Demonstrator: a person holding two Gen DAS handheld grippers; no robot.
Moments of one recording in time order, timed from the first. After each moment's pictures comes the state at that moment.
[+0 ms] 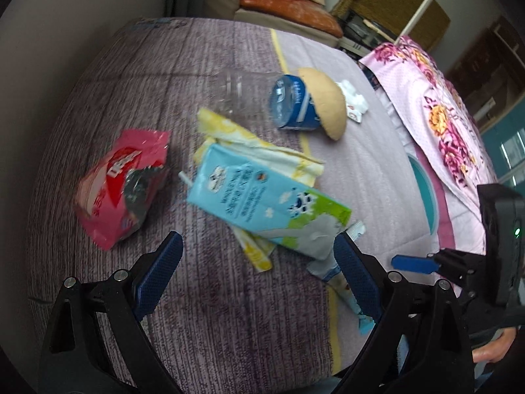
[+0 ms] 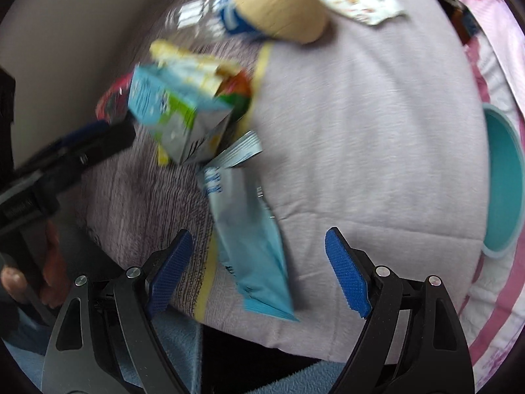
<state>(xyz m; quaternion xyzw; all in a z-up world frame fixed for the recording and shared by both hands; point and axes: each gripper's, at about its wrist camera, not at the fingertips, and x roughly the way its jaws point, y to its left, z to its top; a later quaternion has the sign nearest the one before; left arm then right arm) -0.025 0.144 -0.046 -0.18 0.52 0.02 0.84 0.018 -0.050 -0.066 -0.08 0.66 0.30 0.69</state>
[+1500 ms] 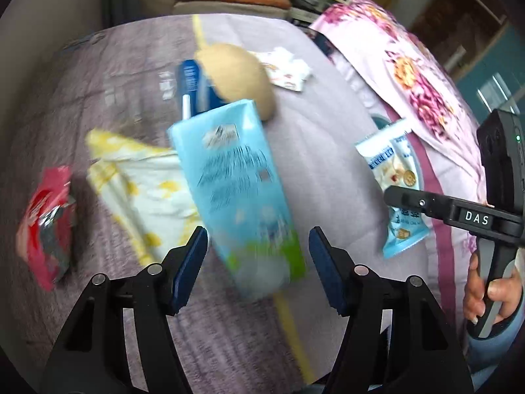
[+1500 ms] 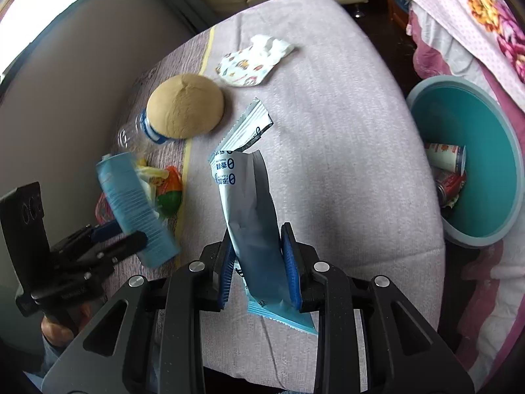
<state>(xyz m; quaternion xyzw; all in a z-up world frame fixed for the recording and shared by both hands) 0.011 0.067 -0.048 -0.10 0.54 -0.08 0.83 0.070 -0.159 -0.058 0.11 0.59 0.24 0.76</state>
